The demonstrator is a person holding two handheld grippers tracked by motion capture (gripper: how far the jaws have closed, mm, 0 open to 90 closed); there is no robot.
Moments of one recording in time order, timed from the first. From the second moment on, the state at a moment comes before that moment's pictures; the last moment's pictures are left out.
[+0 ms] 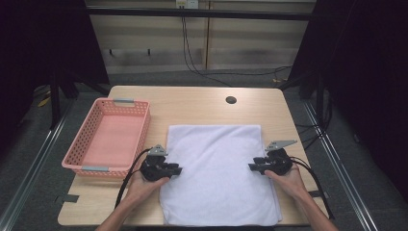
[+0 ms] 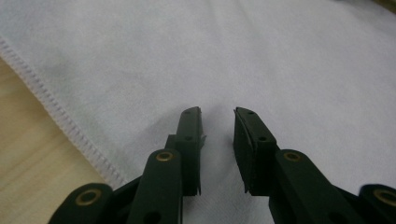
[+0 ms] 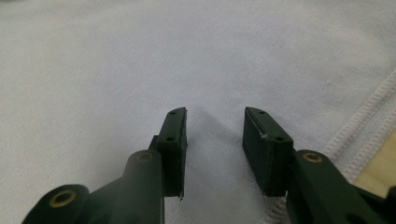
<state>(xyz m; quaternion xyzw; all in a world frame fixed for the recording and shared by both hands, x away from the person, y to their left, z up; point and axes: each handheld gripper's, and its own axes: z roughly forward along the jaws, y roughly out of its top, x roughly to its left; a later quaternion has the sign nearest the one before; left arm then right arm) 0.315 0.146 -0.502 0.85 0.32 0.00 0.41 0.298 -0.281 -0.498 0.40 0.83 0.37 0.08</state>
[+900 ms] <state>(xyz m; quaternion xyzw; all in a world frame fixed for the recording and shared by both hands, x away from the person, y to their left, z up) 0.321 0.143 -0.478 0.84 0.32 -0.01 0.44 0.290 -0.321 -0.467 0.43 0.80 0.41 0.13</state>
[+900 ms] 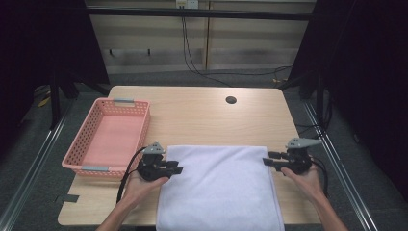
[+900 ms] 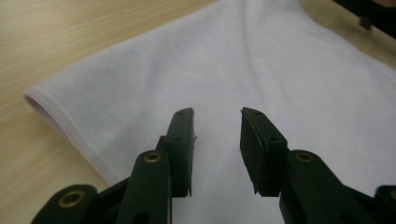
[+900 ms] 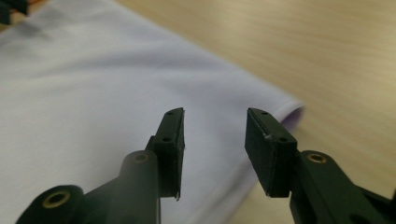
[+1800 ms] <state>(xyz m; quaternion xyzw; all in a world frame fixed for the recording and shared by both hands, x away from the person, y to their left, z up) 0.340 0.142 -0.483 0.82 0.35 0.02 0.45 0.312 -0.331 -0.498 0.45 0.81 0.36 0.09</state>
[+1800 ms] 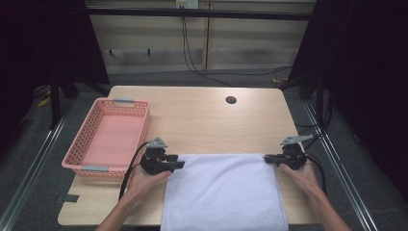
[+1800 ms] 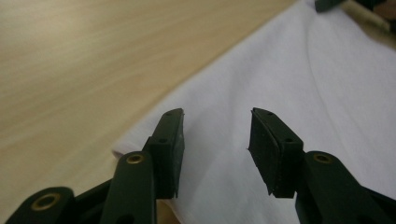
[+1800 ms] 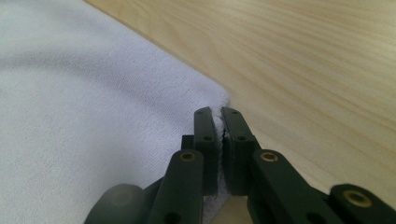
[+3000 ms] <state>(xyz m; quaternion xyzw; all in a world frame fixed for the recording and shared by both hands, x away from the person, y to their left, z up) 0.373 0.141 -0.425 0.80 0.34 0.04 0.50 0.329 -0.344 -0.435 0.44 0.76 0.47 0.13</state>
